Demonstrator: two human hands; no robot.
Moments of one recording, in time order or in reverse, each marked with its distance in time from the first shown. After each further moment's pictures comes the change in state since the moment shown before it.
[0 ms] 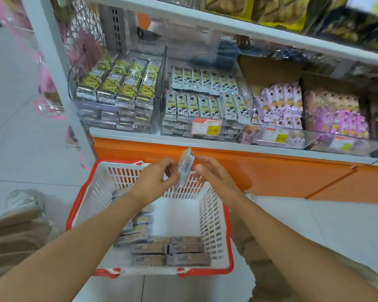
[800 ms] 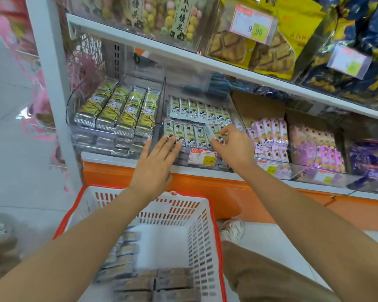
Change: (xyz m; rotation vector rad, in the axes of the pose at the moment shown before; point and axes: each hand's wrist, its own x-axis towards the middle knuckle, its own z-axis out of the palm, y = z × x) left_hand 0.069 0.008 -0.037 0.724 0.174 0.211; right_hand 0.107 -0.091 -0.065 -1.042 0.625 -0.167
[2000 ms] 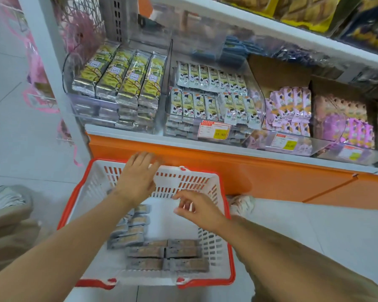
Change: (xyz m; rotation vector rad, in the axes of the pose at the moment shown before) left_hand -0.078 -0.023 0.050 0.049 -0.271 -0.024; right_hand -0.181 0.010 0.105 0.486 -0.825 -0.202
